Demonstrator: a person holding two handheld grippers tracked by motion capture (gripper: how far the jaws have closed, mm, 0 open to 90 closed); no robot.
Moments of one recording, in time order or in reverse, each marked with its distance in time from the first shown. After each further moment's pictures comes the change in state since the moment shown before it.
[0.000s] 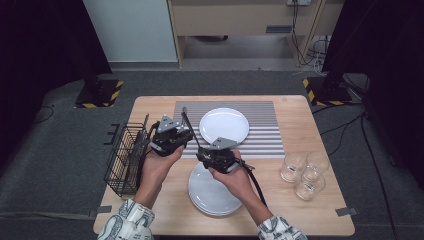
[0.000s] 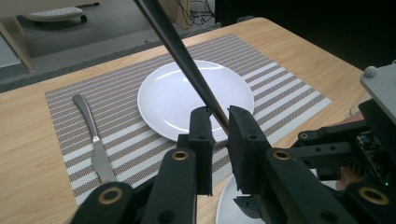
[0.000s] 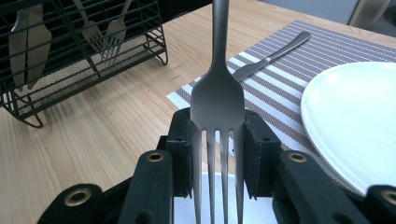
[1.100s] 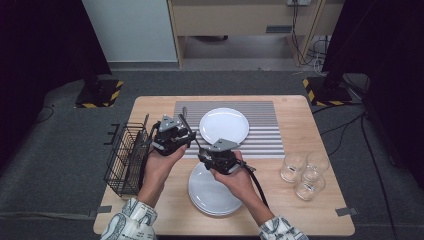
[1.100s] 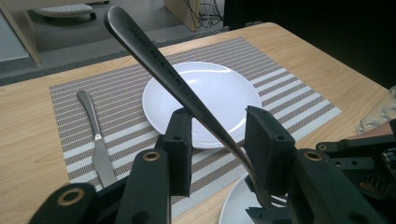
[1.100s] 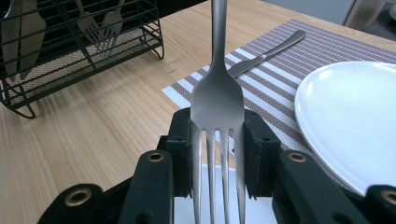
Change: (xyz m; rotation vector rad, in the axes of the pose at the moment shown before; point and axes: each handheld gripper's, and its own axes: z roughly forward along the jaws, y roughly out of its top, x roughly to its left) left arm 0.001 -0.002 0.009 -0.018 0.027 -0.046; right arm 0.000 -0.004 -0.003 0.006 -0.015 -0.027
